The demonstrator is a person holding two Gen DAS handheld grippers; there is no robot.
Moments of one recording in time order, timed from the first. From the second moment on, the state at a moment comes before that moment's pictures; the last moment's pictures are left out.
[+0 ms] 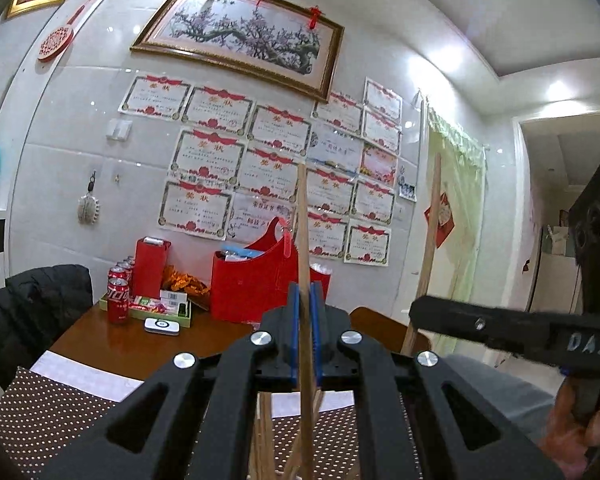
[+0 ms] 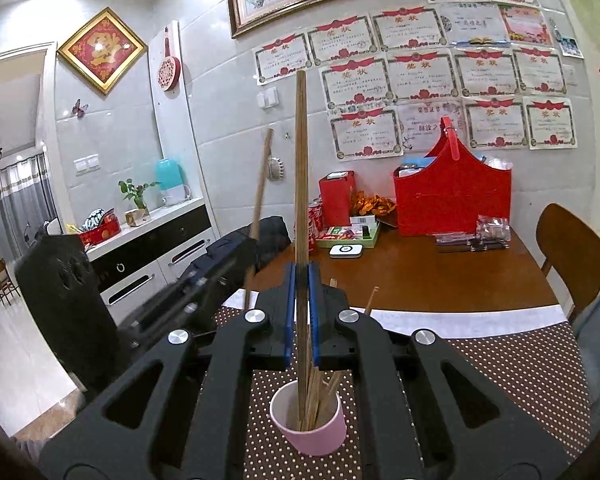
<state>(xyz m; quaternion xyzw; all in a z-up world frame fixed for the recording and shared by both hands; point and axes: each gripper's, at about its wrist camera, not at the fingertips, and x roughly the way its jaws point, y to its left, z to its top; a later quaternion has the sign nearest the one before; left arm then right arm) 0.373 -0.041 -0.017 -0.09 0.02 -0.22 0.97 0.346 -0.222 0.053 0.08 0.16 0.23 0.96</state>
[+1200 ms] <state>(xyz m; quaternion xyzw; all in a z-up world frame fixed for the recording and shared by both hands) 0.273 -0.010 -0.021 0.00 0.12 -0.08 0.99 0.301 -0.267 0.018 0.15 0.20 0.13 0.96</state>
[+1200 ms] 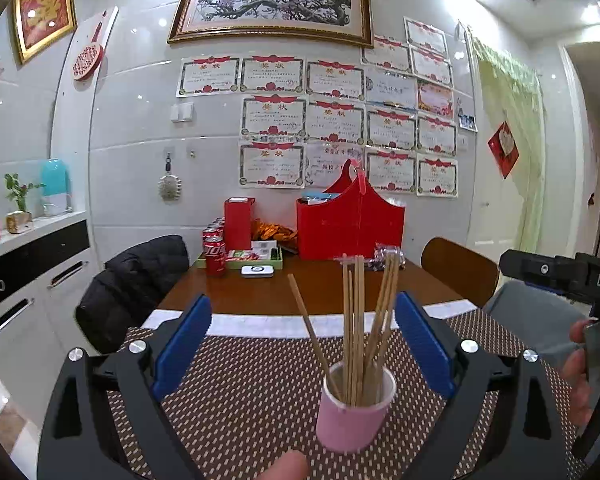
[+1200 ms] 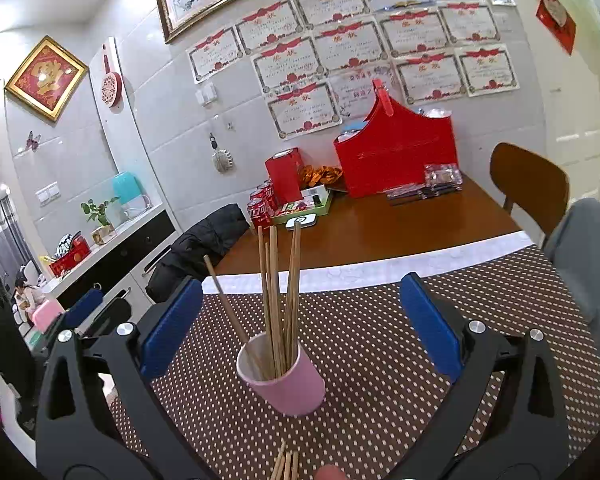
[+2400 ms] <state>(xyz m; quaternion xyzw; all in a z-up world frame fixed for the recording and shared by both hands) 0.167 -0.018 -0.106 0.02 0.30 -0.05 0.95 0.170 -0.249 -0.075 0.08 0.34 0.15 0.93</state>
